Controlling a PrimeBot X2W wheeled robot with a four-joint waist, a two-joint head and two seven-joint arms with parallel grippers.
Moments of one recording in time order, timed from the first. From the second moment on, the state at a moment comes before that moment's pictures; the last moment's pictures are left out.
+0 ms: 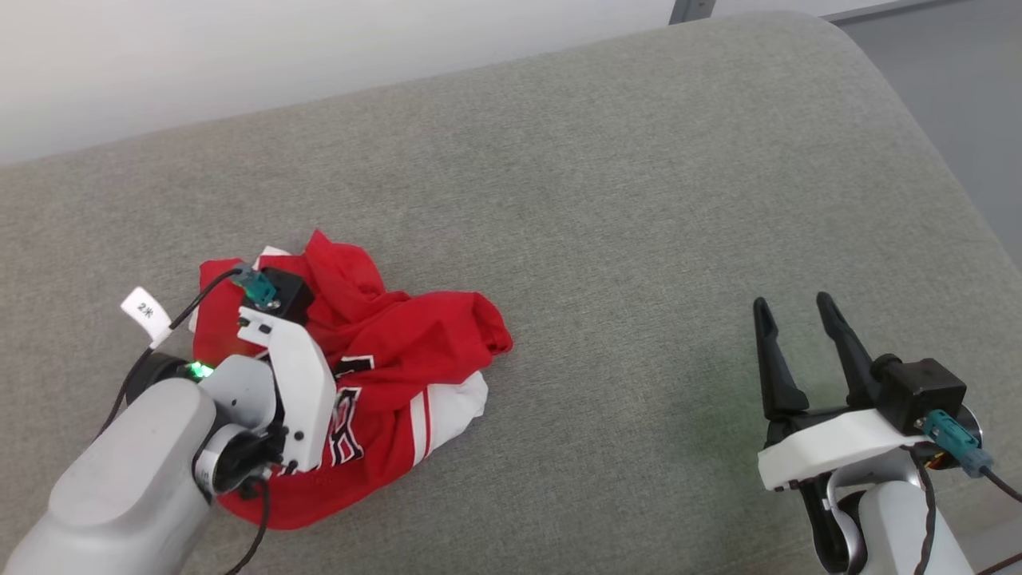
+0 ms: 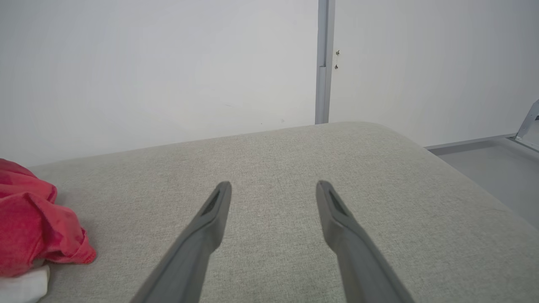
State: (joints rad) left arm -0.59 0.56 -0.72 0.40 -0.83 -0.03 0.66; right arm -0.20 -0.05 0.00 0.30 0.19 0.13 -0.25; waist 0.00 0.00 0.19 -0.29
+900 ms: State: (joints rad) left arm -0.47 0.64 -0.55 0.20 -0.78 0.00 0.15; right arm -0.19 -0.05 0.00 0.28 0.12 0.13 -0.22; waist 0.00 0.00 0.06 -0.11
